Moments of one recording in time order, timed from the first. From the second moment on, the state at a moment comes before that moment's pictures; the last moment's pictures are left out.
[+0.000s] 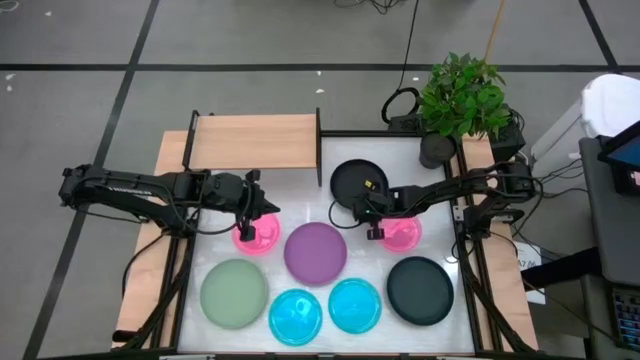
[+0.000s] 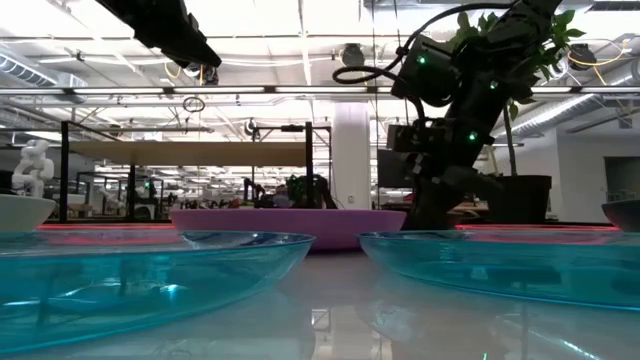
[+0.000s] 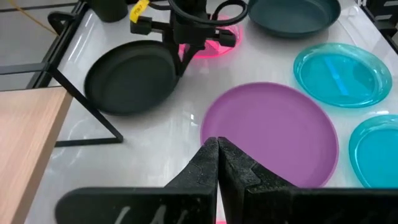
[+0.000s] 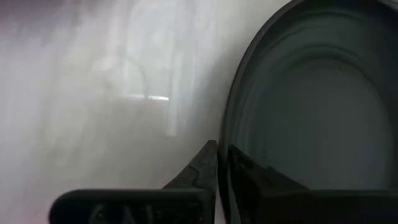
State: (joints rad) left arm -0.04 1.00 0.81 -0.41 -0.05 0.07; right arm -0.07 1.62 0.74 -0.22 0.22 -0.25
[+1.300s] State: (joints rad) left arm -0.04 1.02 0.81 -0.32 -0.05 0.13; right arm 0.17 1.33 0.87 -0.47 0.24 -0.30
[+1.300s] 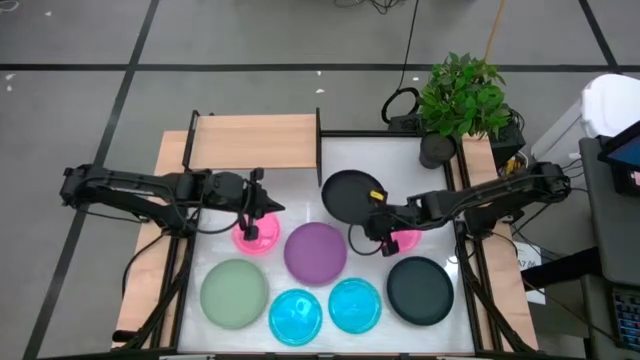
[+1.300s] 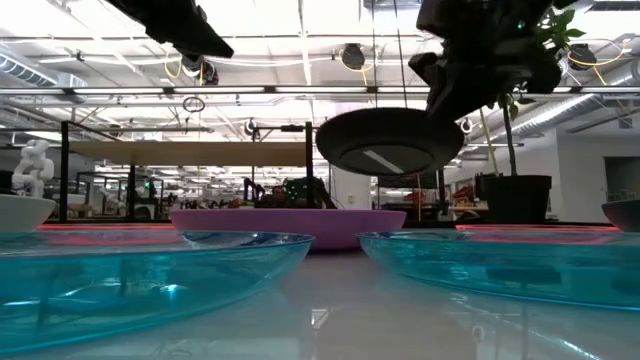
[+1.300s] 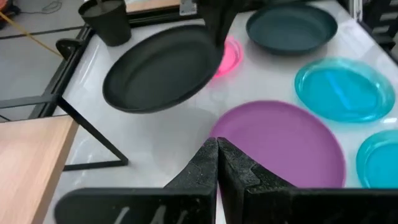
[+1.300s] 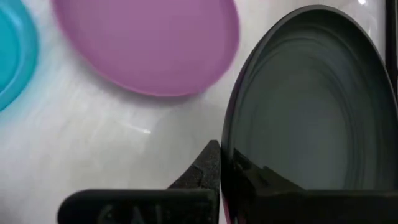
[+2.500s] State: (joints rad) left arm -0.19 1.39 0.81 0.05 -0.11 0.65; right arm 0.24 1.33 0.87 -0.36 0.07 -0.53
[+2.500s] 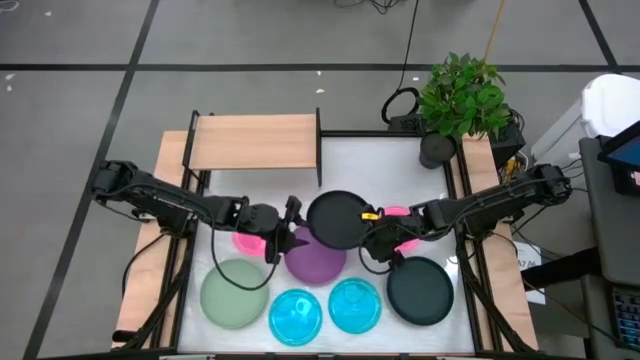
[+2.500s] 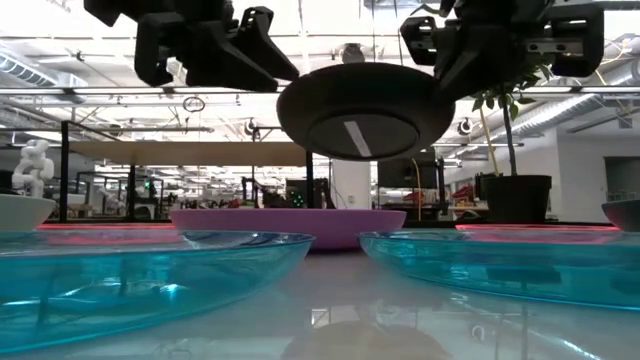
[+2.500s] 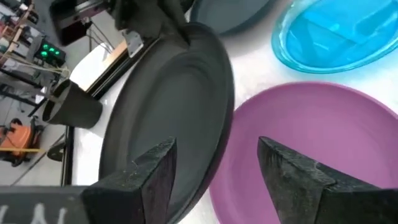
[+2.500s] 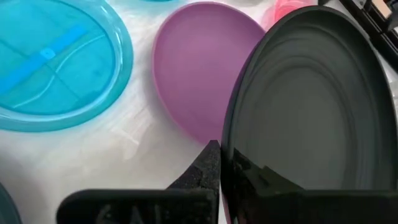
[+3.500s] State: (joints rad) left arm -0.19 1.47 0.81 0.08 0.00 0.90; right arm 0.24 1.34 0.87 -0.34 -0.03 -0.62
